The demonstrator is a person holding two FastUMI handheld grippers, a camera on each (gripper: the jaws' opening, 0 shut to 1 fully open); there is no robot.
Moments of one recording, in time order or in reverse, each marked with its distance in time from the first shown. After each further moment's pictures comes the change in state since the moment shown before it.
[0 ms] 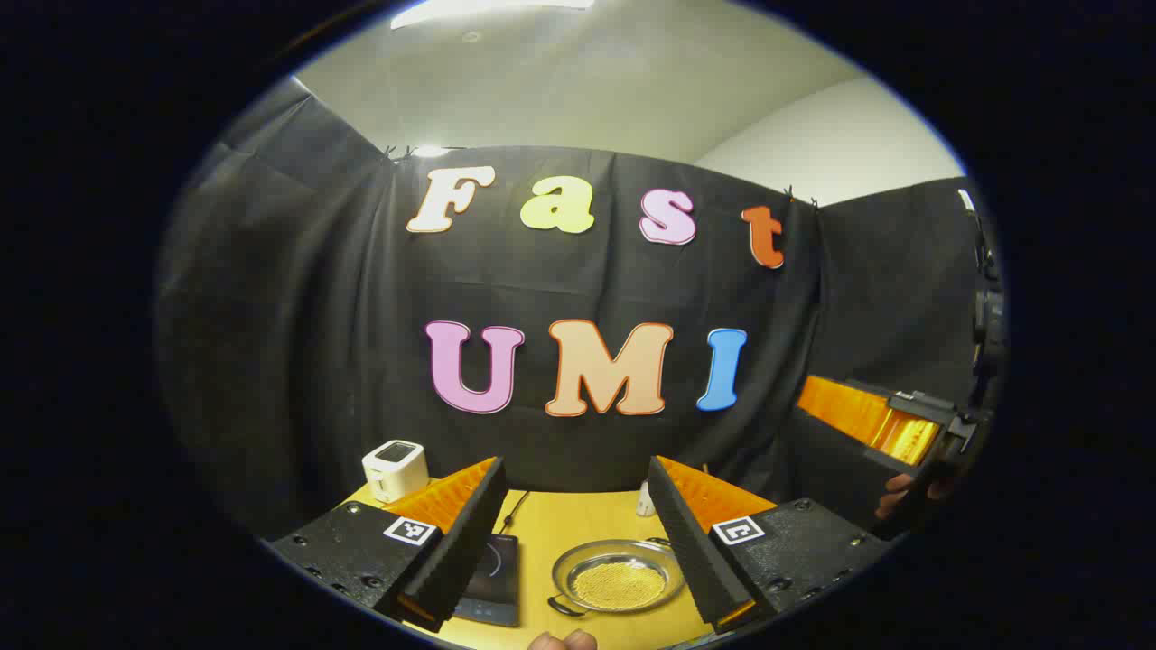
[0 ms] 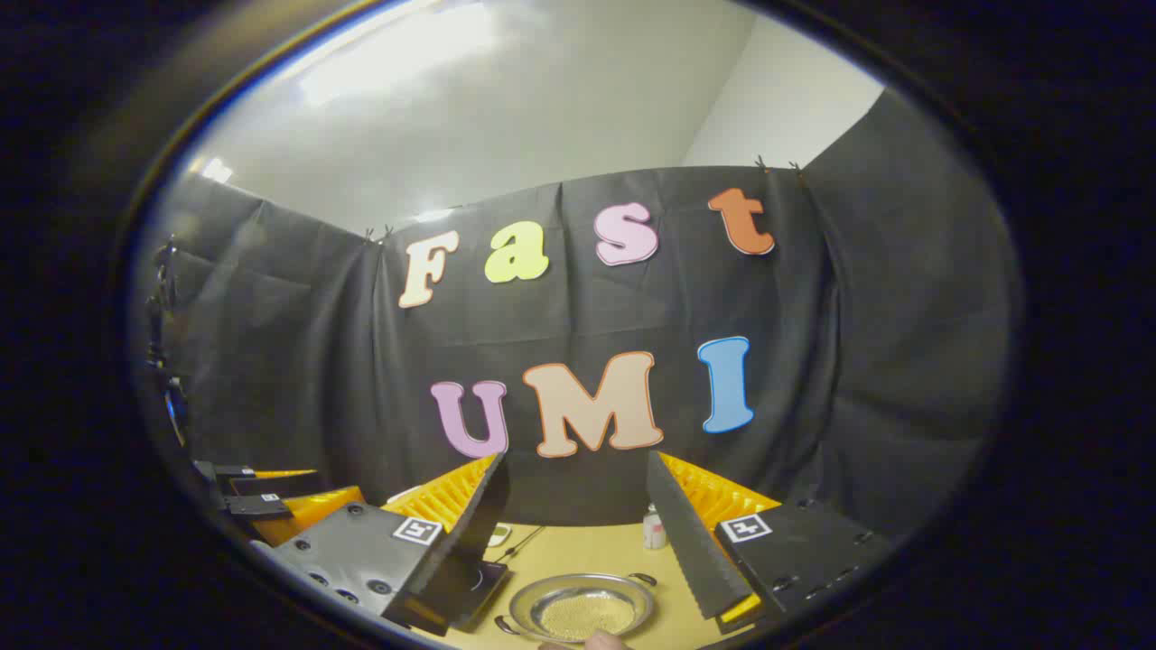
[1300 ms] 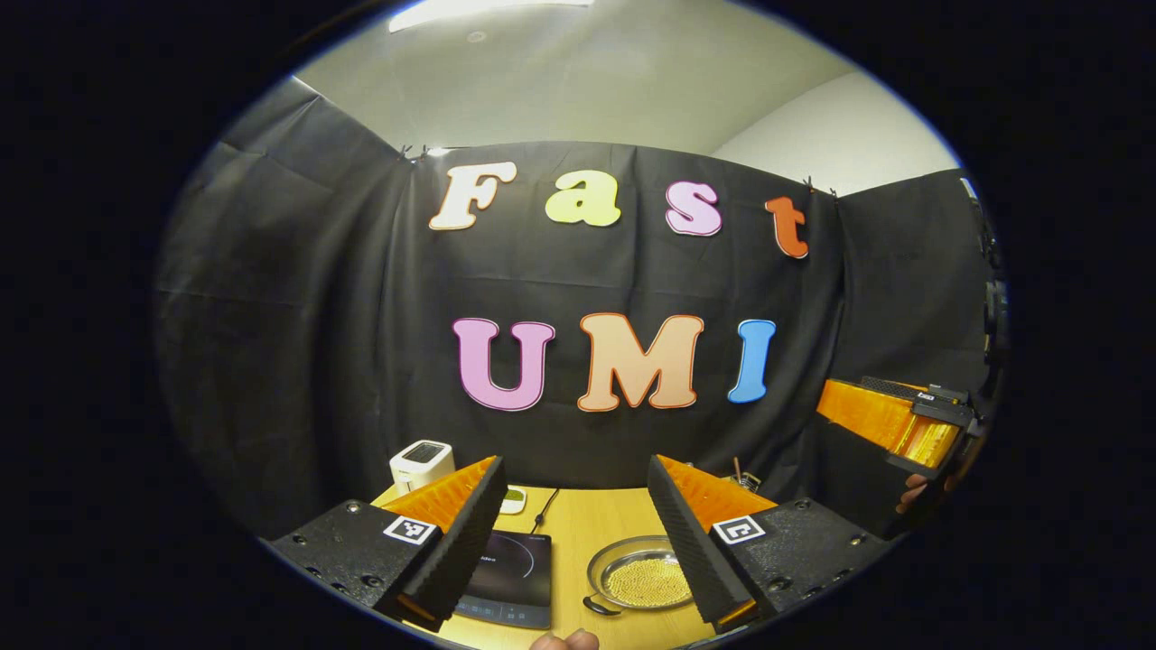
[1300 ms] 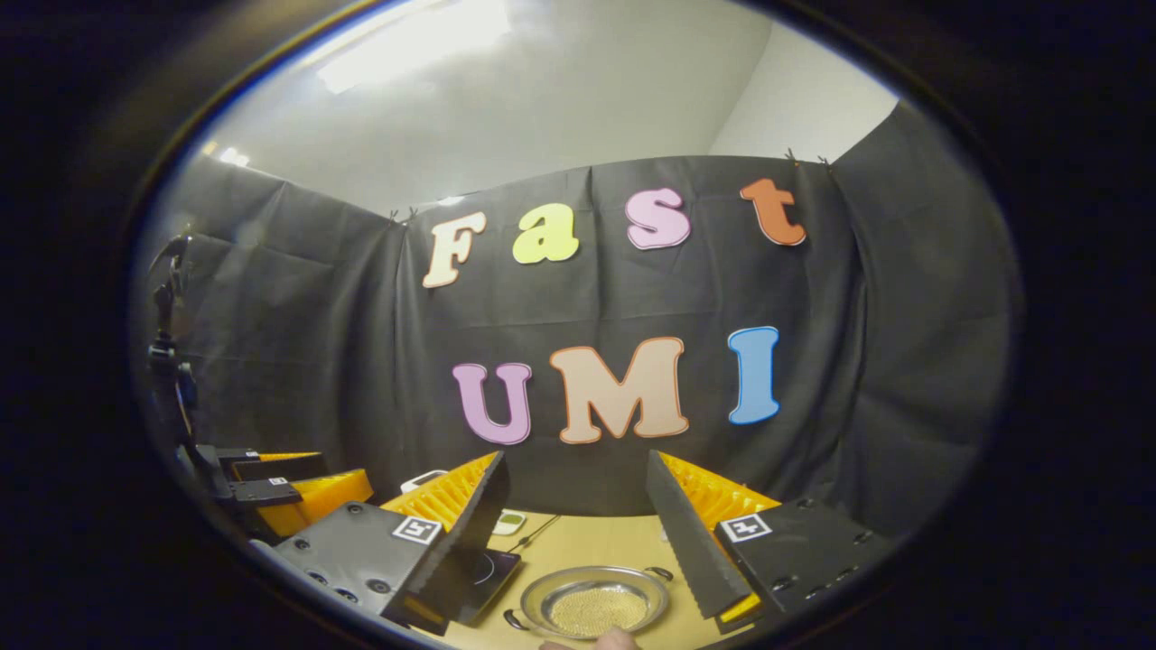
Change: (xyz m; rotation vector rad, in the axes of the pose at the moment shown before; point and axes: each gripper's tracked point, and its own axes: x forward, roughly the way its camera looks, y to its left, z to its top) left arm 0.000 0.035 -0.014 -0.001 0.015 0.065; right arm 0.010 0.033 -0.024 0.003 0.029 0.059
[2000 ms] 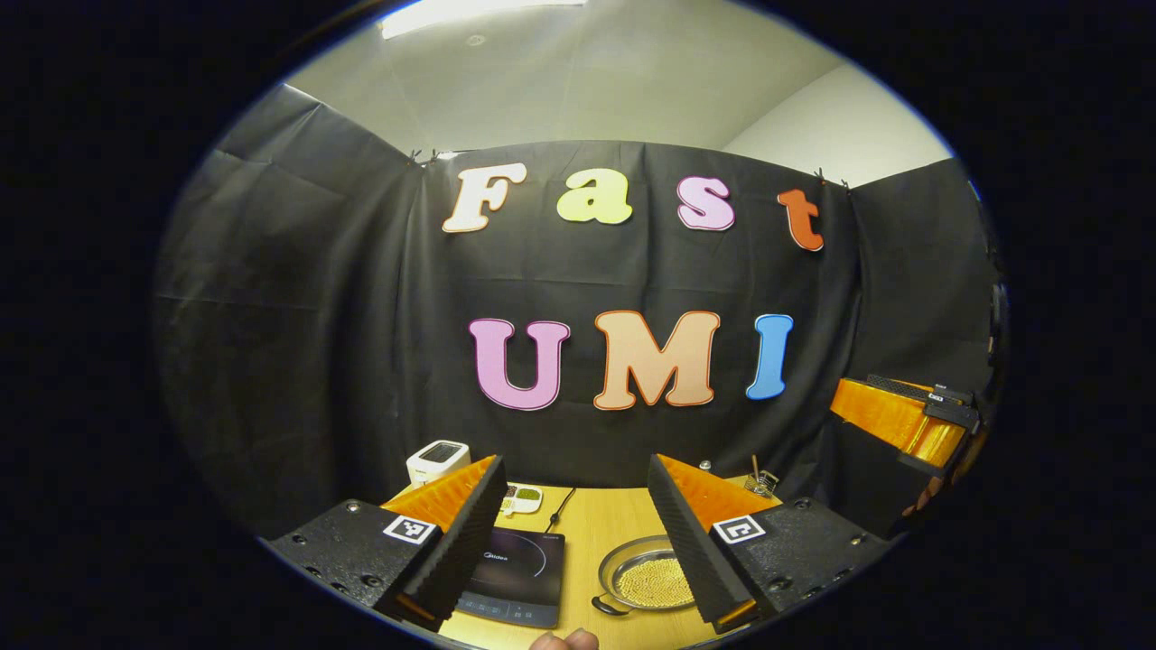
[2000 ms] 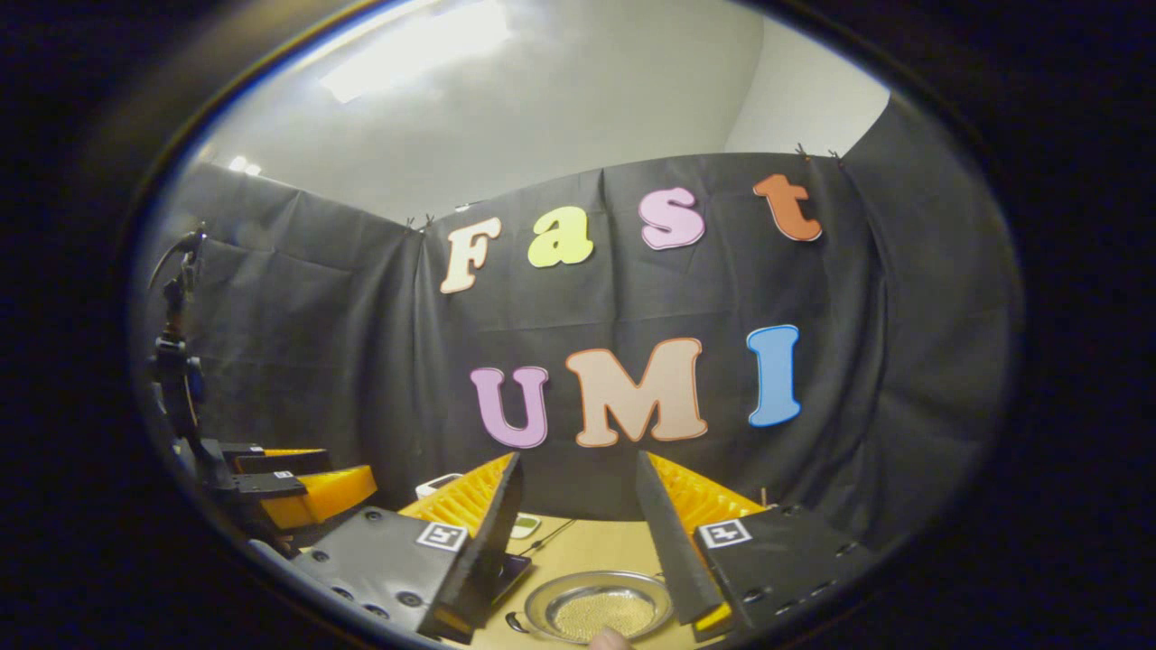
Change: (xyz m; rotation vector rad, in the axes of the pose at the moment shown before) left arm 0.001 -0.003 -0.001 0.022 -0.005 0.067; right arm 0.005 -0.006 -0.011 0.027 -0.018 0.083
